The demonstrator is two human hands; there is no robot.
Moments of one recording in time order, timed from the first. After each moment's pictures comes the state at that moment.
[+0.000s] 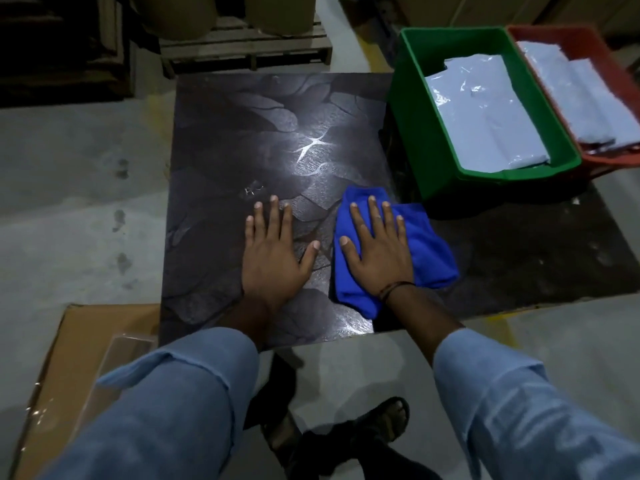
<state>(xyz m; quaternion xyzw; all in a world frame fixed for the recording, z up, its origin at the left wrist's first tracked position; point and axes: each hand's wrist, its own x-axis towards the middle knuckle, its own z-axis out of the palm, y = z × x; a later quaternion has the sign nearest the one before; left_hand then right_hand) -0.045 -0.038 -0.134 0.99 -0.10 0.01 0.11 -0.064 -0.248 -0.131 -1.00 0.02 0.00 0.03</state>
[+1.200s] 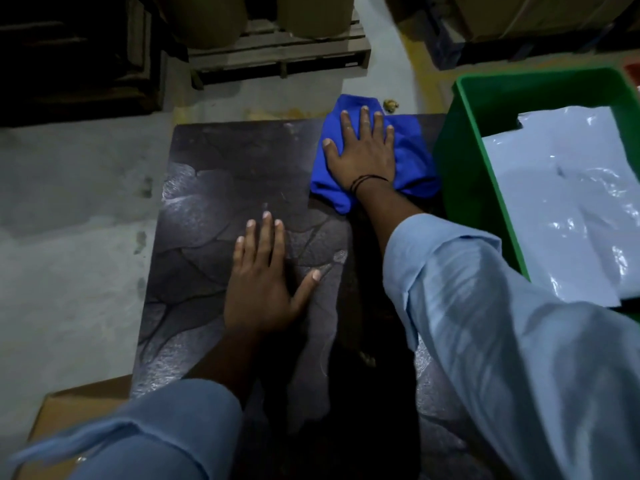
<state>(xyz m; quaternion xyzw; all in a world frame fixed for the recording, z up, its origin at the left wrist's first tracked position) 0.095 -0.041 -0.145 0.99 -0.09 0.04 0.10 0.303 -0.235 -0.133 -0.99 0.06 0.04 0.08</state>
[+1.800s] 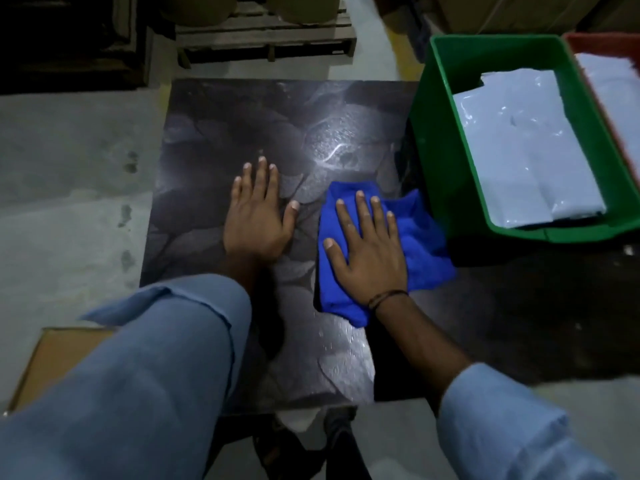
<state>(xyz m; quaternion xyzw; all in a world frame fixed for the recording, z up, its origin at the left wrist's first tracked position) 0.084 -0.041 -0.144 0.99 -0.09 0.04 0.13 0.008 -0.247 -0.130 -1.00 -0.03 0.01 0.06</state>
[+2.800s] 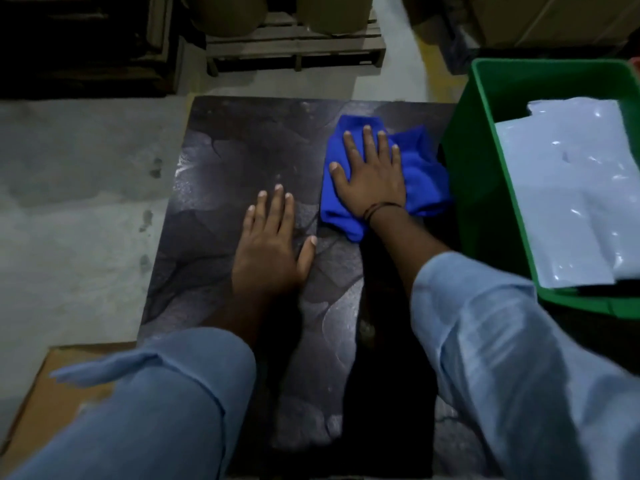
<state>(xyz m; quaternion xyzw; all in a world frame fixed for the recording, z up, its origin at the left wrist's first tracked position) 0.094 -0.041 -0.153 0.99 -0.08 0.08 0.09 0.221 -0.230 -0.138 -1.00 -0.01 0.02 0.06</state>
